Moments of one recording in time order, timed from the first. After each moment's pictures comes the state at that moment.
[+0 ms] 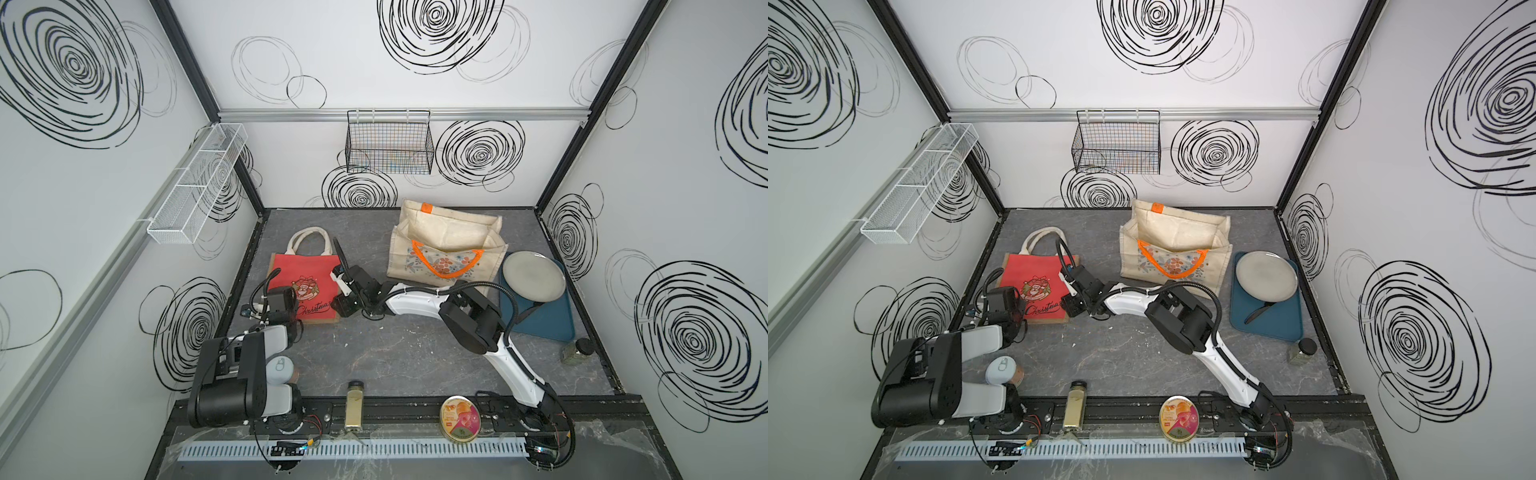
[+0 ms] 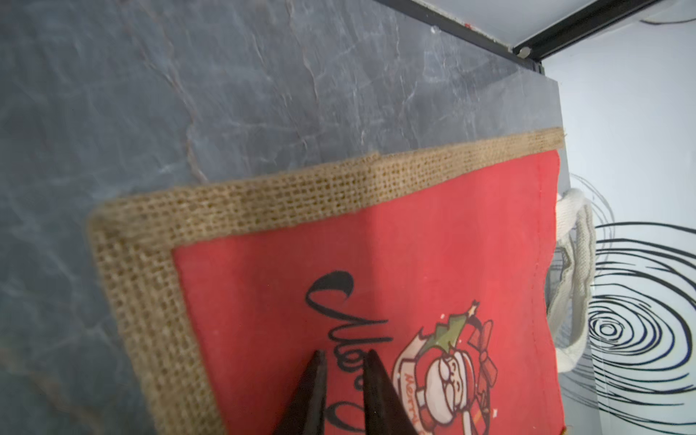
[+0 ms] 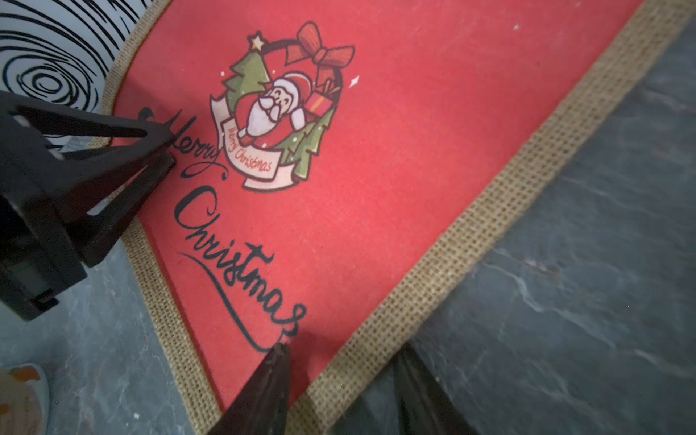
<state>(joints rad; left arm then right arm) 0.20 1.41 0.34 0.28 -0.24 -1.26 1.03 2.38 1.73 -0.08 -0.15 0.34</state>
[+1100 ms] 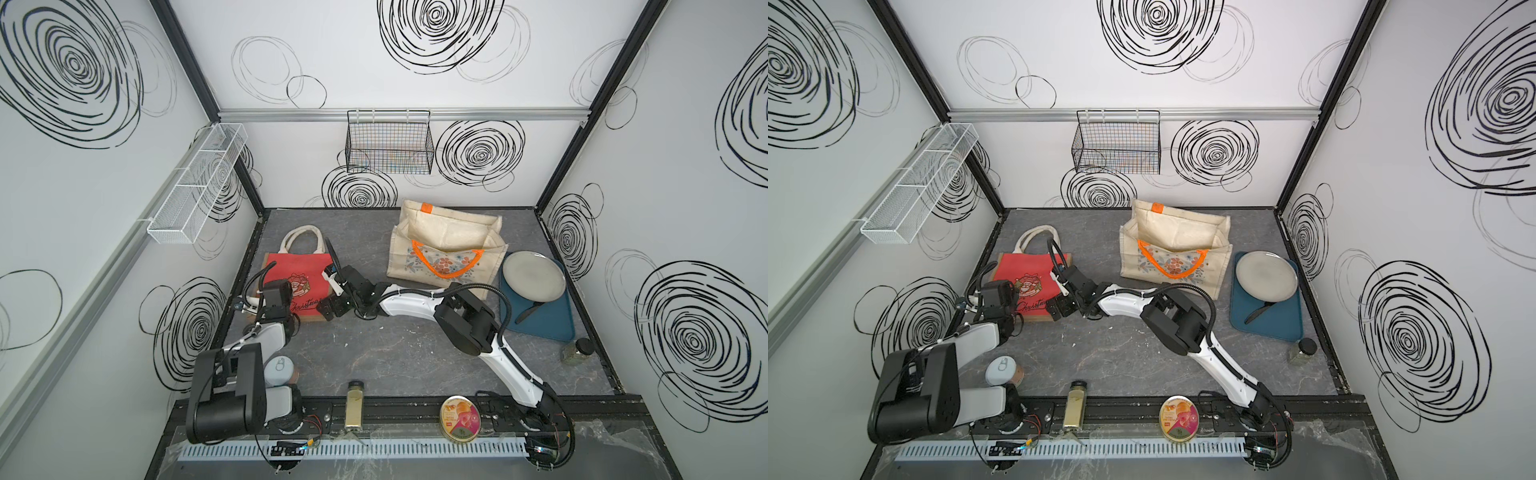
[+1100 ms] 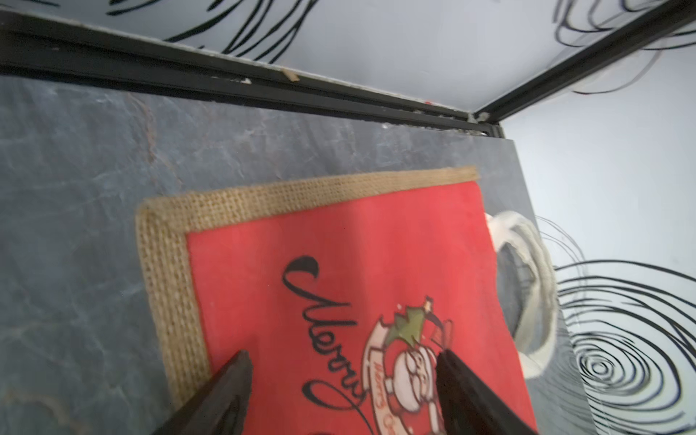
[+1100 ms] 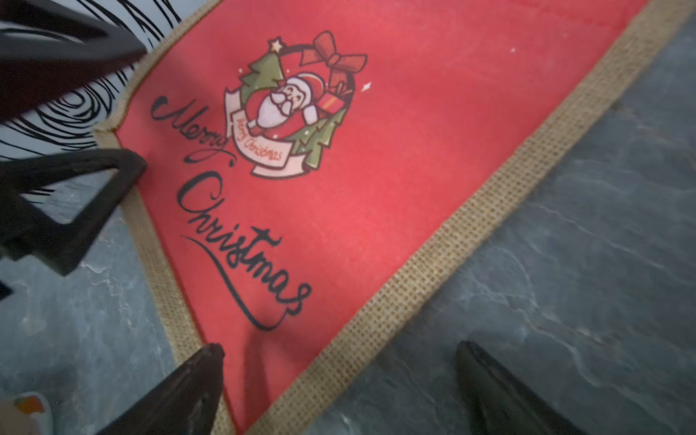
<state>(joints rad) 0.15 1.28 0.40 0.18 -0.42 -1.17 1.05 2.40 1.77 -0.08 -0.09 0.32</state>
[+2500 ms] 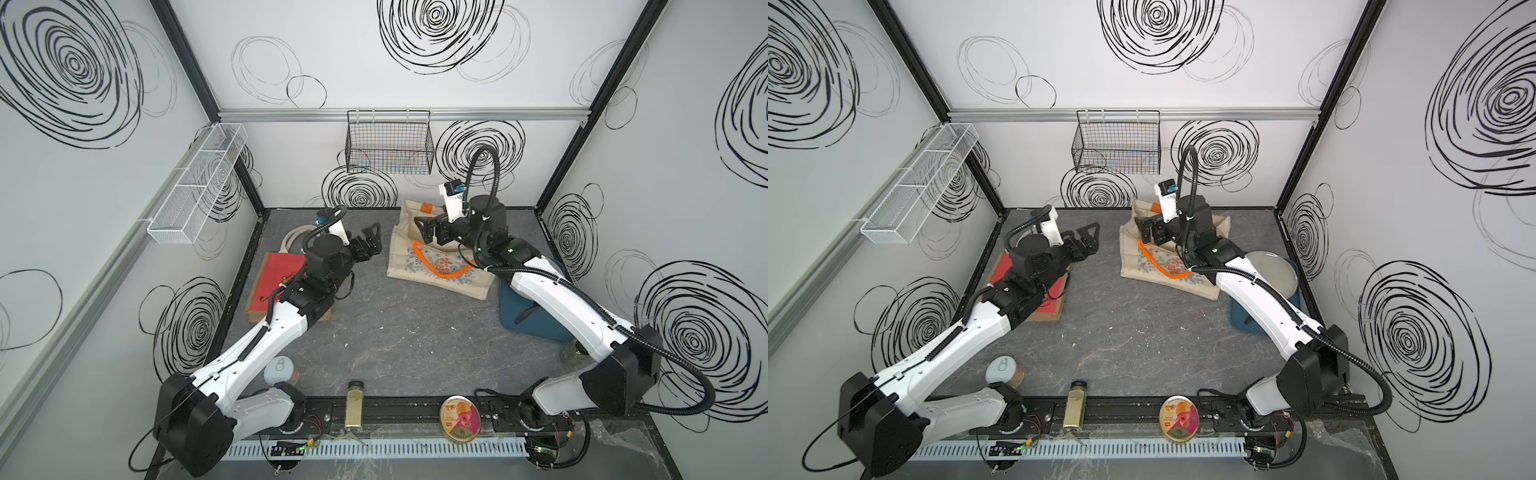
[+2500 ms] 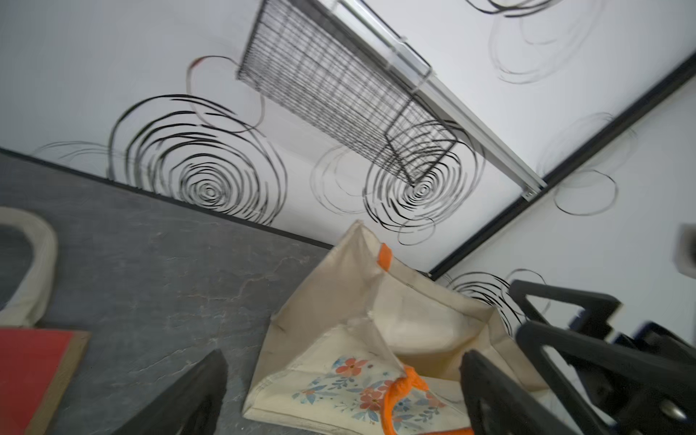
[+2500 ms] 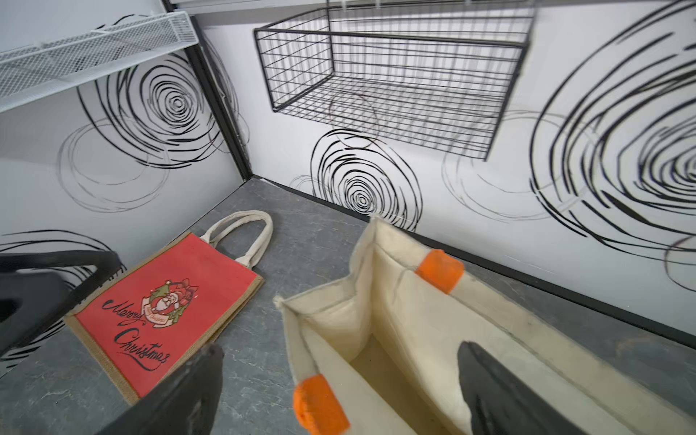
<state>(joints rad) -0.51 1.19 0.97 0.09 -0.12 -0.59 0.52 1.45 1.36 -0.21 -0.10 0.05</state>
